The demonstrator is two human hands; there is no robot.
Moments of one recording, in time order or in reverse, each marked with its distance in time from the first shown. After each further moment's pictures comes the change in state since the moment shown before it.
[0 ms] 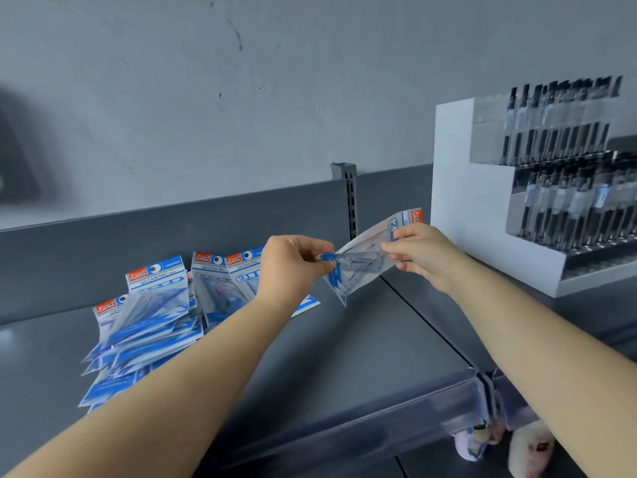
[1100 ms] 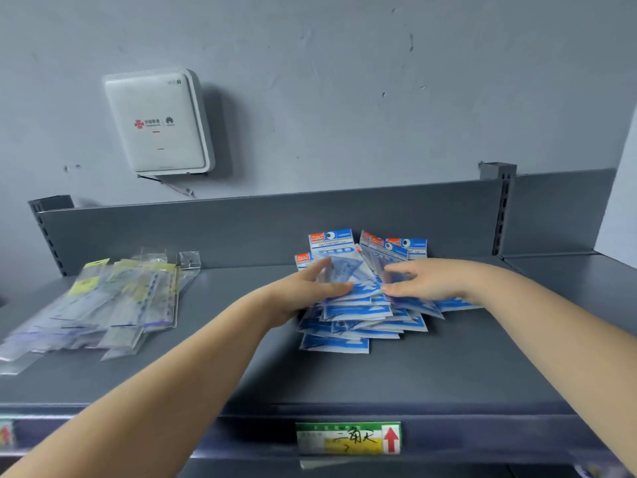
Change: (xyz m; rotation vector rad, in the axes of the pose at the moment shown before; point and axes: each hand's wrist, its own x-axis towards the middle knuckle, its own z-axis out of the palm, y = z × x) left_hand -0.046 -0.079 -0.179 -0.053 -0.341 -0.545; right_hand -0.062 -0.043 0.166 -1.044 -0.702 -0.207
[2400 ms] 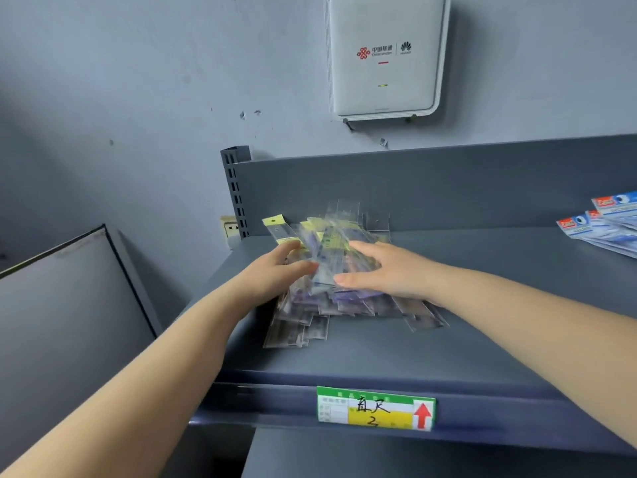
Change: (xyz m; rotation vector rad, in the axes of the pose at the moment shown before) left_hand -0.119 -0.201 -0.354 0.269 0.265 0.013; right_hand 0.130 -0.382 0.184 0.224 0.054 -0.178
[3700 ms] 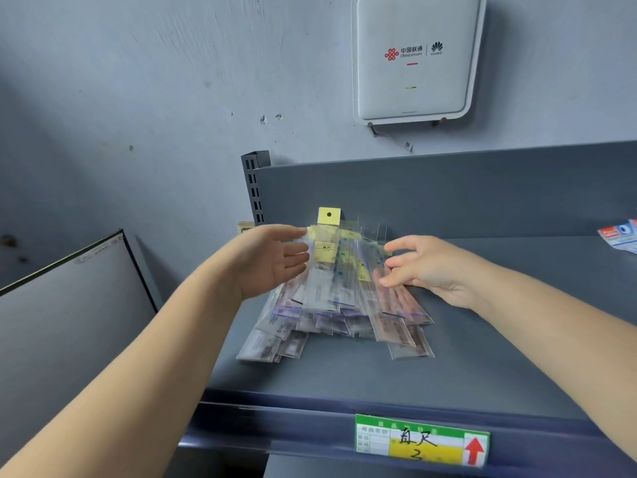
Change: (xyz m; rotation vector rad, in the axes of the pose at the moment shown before) left_hand 0.014 0.003 -0.047 -0.865 -0.095 -0.154; right_hand 0.016 -0.003 -0.007 0.624 0.071 0.171
